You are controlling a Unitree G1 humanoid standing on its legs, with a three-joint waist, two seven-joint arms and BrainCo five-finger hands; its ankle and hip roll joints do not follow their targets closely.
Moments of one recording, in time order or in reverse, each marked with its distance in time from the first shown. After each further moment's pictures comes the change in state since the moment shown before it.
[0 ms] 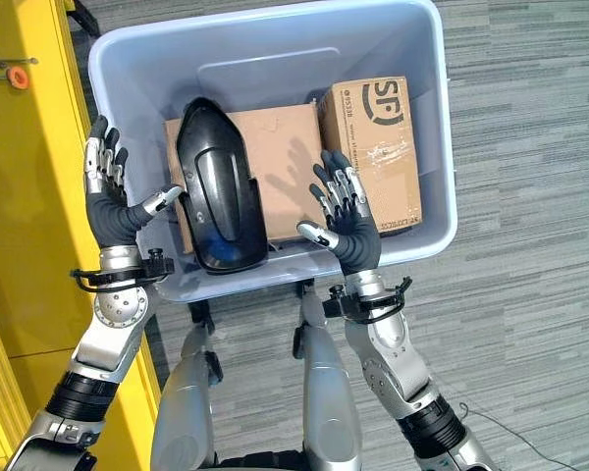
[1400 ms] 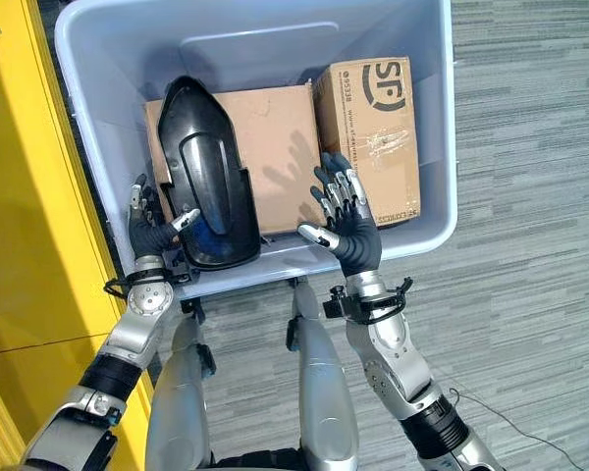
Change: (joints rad) left arm -0.159 -0.084 -0.048 0.478 -0.095 0.078 0.050; right arm 0.002 0.000 0.025 0.000 0.031 -0.005 -0.017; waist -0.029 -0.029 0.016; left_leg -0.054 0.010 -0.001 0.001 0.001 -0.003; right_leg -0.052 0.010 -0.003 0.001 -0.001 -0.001
